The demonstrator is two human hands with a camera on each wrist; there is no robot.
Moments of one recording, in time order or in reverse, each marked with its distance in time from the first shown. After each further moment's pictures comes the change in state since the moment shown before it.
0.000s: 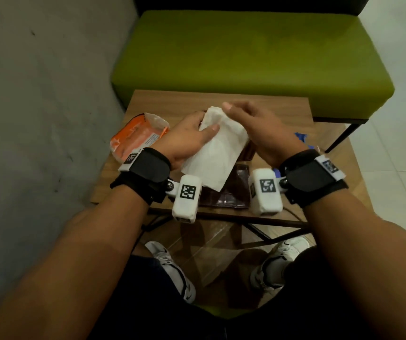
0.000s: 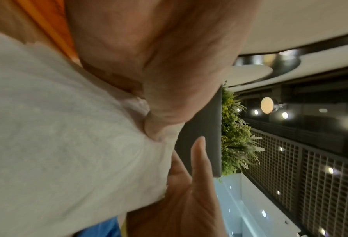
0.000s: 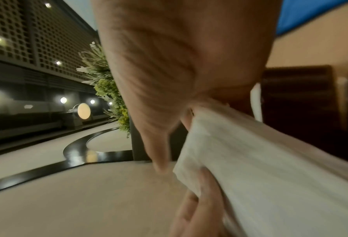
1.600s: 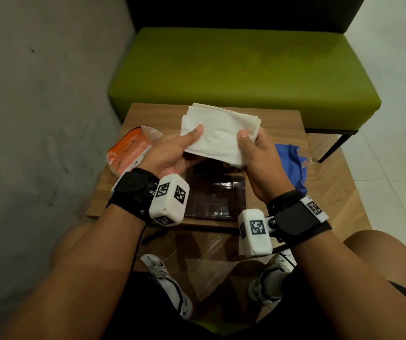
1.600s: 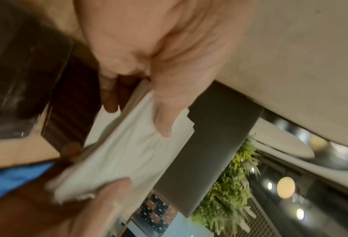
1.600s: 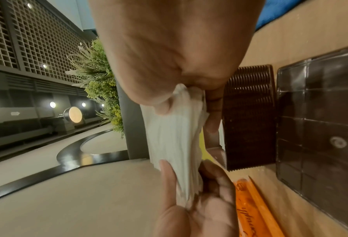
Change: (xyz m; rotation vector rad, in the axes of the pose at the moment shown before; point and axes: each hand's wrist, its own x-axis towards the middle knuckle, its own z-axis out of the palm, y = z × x) left_hand -0.005 0.003 -0.008 -0.611 0.150 -0.239; right_hand -0.014 0.040 0.011 0.354 0.203 -0.168
